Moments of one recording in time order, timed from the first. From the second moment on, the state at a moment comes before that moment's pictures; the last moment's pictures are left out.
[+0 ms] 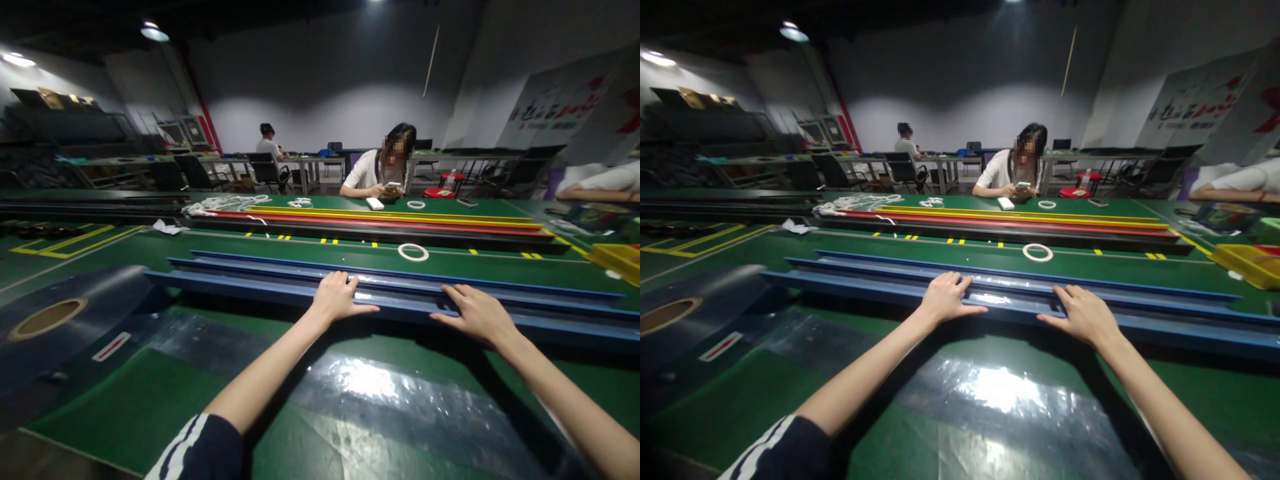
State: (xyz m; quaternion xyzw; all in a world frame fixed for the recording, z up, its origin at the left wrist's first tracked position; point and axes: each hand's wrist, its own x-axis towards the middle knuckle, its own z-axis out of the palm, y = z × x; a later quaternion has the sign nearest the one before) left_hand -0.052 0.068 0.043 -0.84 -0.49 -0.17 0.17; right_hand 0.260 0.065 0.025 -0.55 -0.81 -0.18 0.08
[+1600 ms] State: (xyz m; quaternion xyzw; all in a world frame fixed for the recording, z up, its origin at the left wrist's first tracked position) left_hand -0.062 0.073 -0.018 -0.85 -0.45 -0.23 0.15; right_hand 0.255 0.067 -0.040 -0.53 -0.84 -0.09 0.09
